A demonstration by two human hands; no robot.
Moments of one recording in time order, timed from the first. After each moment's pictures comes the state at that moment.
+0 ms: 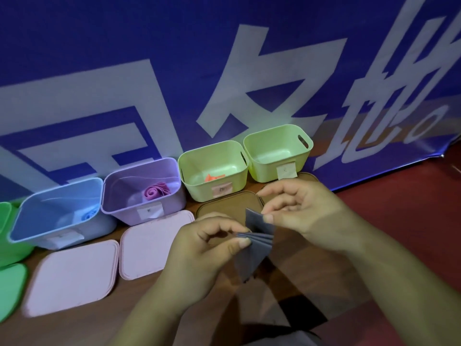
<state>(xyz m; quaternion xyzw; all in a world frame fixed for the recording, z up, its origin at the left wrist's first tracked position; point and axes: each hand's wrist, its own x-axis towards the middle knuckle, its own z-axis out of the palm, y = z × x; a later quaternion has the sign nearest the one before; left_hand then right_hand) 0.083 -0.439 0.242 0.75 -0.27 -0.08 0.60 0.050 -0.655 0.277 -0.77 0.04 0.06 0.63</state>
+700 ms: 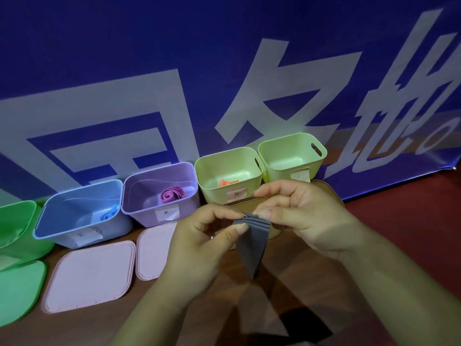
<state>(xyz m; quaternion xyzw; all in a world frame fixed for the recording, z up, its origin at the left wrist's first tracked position) 0.086 -0.409 0.259 0.72 -0.18 -0.05 0.67 0.059 -0.602 0.292 -0.66 0.04 0.07 0.74</state>
